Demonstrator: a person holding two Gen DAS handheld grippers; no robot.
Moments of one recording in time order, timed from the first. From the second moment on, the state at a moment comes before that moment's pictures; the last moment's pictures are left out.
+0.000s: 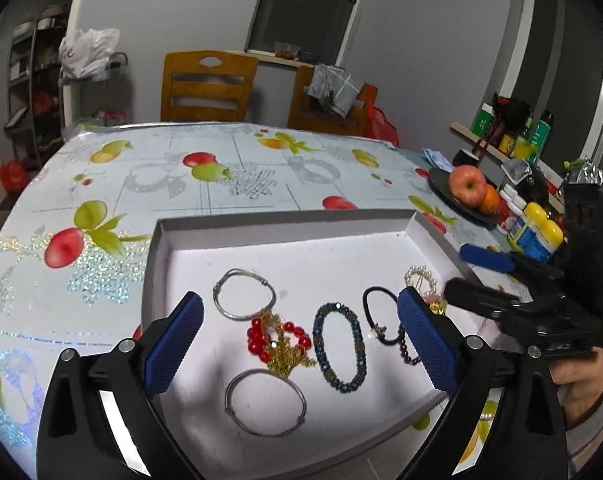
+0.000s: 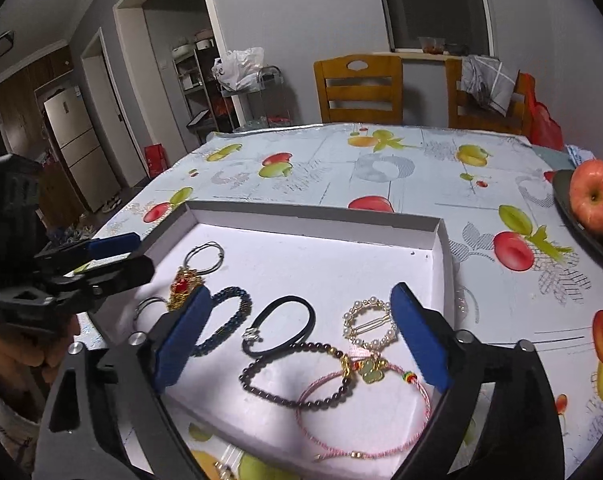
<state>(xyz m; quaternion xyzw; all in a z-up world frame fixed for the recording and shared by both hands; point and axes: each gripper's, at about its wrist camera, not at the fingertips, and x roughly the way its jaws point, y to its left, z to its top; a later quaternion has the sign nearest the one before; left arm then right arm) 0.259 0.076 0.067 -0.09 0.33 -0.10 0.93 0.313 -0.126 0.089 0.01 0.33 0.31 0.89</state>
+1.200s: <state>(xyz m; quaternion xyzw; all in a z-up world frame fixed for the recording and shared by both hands) 0.113 0.070 0.043 -0.02 0.37 -0.11 0.92 0.197 -0.161 0.071 -0.05 0.36 0.31 0.88</state>
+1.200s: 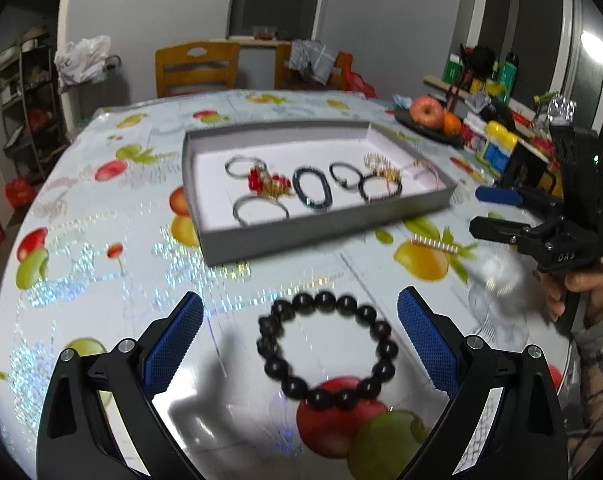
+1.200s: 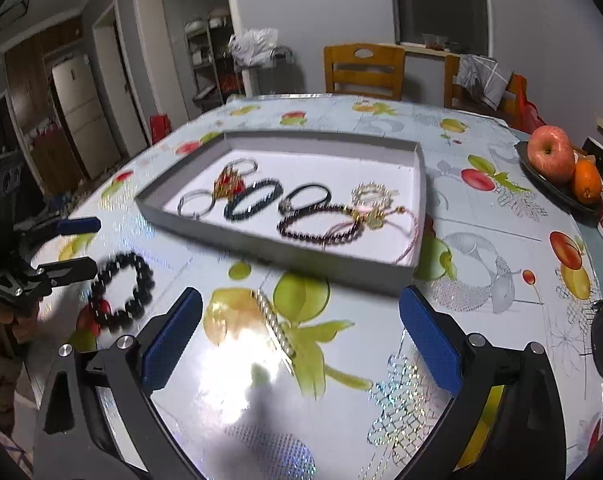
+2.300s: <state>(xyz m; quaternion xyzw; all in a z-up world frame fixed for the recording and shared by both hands) 0.129 0.074 0.022 -0.03 0.43 -0.08 0.90 0.203 -0.124 0.044 -0.13 0.41 0.34 0.84</state>
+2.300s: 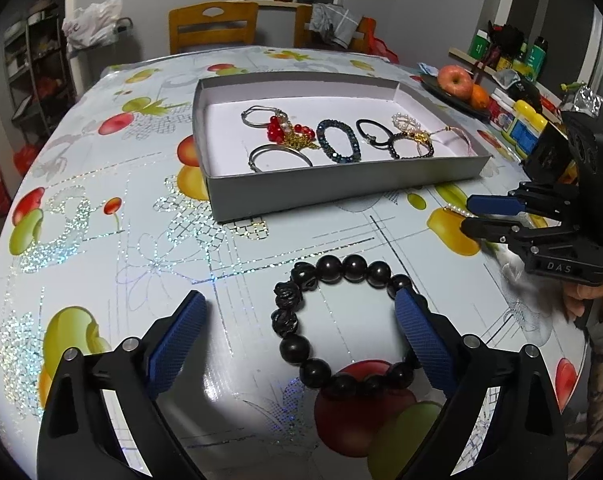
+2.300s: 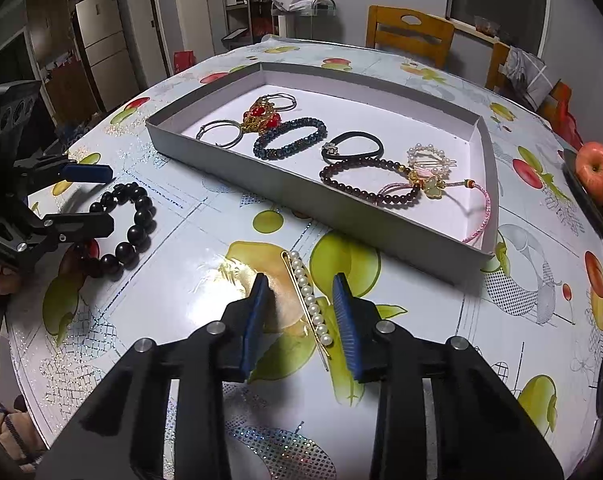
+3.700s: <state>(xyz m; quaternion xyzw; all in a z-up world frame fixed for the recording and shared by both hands) 0.122 0.042 0.022 0.05 0.43 -0.10 0.90 0.199 -0.120 0.044 -0.15 0.40 0.35 0.83</state>
